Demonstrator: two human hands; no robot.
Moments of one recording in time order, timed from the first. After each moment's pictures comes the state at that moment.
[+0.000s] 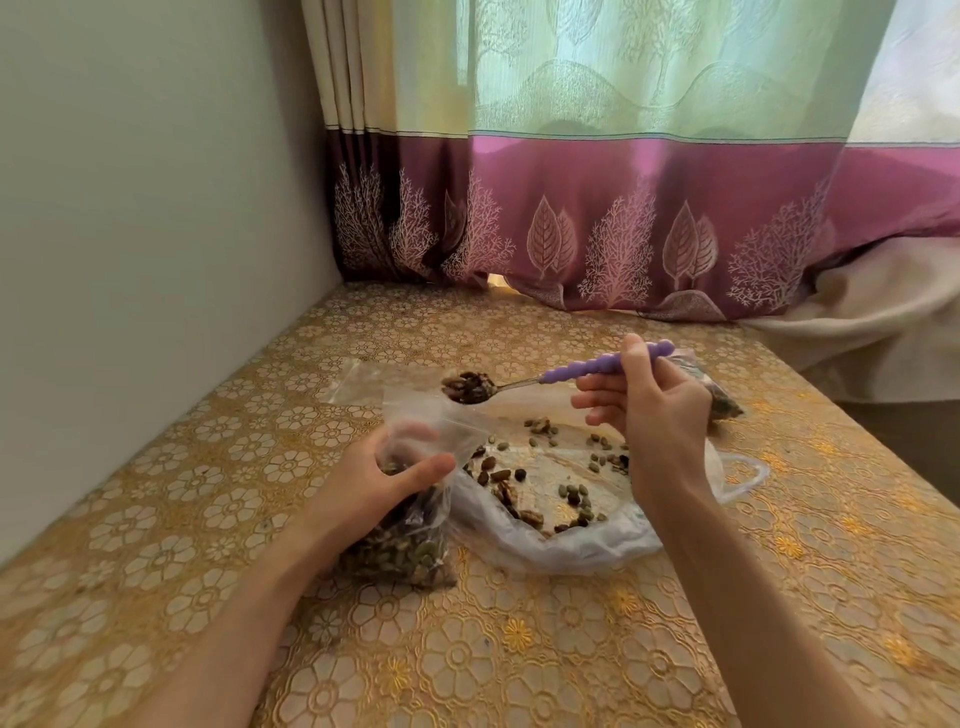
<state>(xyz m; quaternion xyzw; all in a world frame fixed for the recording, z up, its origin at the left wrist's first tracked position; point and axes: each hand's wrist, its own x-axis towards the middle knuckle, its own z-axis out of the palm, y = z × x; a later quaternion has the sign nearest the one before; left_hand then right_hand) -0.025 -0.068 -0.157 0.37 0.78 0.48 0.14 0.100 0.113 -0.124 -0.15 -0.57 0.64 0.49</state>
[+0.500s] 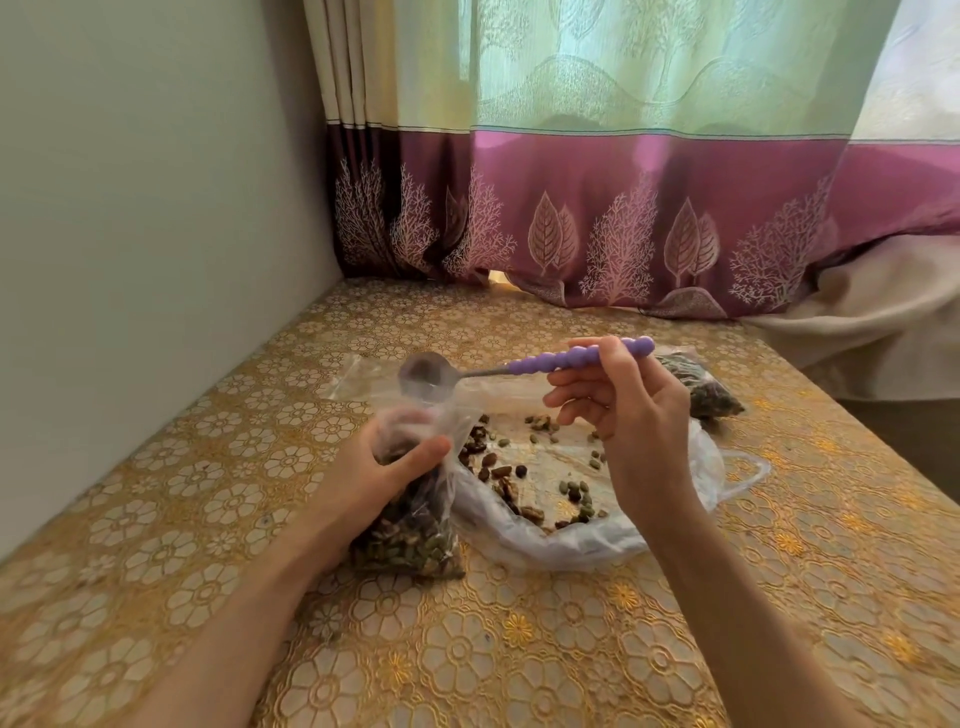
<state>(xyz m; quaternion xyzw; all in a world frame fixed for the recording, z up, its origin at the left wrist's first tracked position) -0.029 -0.063 -0.166 0.35 0.73 0.57 0.13 0.099 0.097 -0.125 -0.03 -0.59 0.66 0.47</state>
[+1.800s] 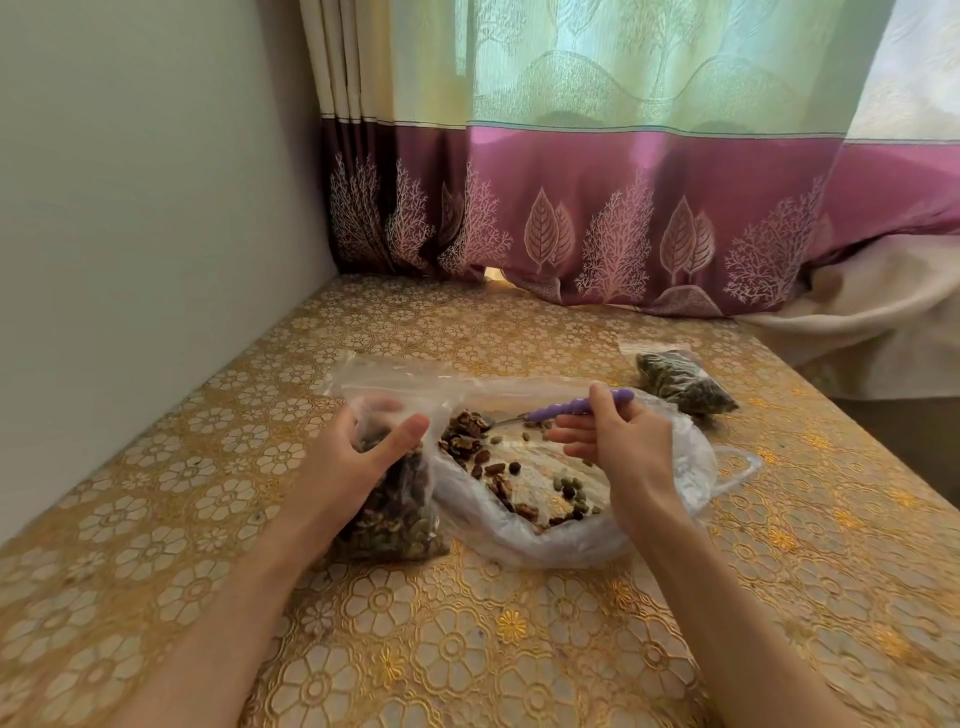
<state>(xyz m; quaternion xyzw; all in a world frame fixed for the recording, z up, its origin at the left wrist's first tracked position) -0.034 -0.066 -0.166 0.31 0.75 0.58 0.08 0.093 0.116 -0.155 -0.25 -0.60 0.64 0.40</state>
